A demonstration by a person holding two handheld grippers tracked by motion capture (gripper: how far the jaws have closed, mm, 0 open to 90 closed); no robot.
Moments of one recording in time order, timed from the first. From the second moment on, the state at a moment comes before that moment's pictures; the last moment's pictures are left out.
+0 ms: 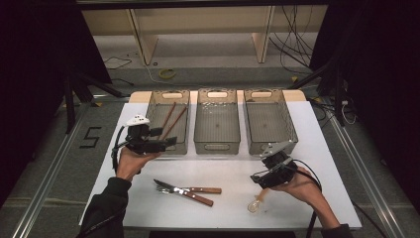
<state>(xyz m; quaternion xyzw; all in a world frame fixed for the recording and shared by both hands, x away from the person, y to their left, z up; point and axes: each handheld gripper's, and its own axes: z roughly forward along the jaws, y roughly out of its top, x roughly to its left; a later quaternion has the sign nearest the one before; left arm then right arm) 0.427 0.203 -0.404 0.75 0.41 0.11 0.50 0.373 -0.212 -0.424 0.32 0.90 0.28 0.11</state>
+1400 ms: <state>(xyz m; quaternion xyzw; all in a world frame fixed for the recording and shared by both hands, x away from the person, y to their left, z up) 0.348 0.187 -0.446 0.77 0.37 0.09 0.52 0.394 -0.224 -0.445 0.37 0.89 0.25 0.10</state>
